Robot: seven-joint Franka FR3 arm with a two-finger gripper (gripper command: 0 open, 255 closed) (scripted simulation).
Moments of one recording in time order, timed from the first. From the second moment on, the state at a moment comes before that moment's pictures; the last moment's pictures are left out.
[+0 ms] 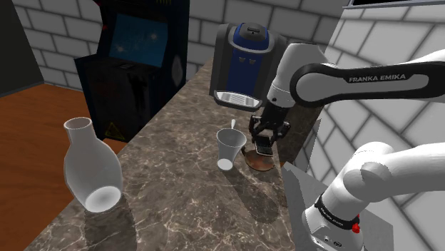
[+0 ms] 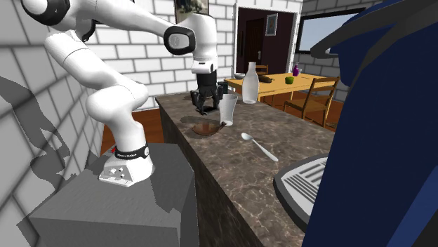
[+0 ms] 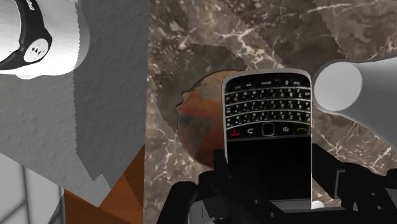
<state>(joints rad) -0.12 -0.79 0.31 -2.75 0.30 2.00 0.84</state>
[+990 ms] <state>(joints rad) -0.11 -0.73 0.34 -2.84 0.33 2.14 0.83</state>
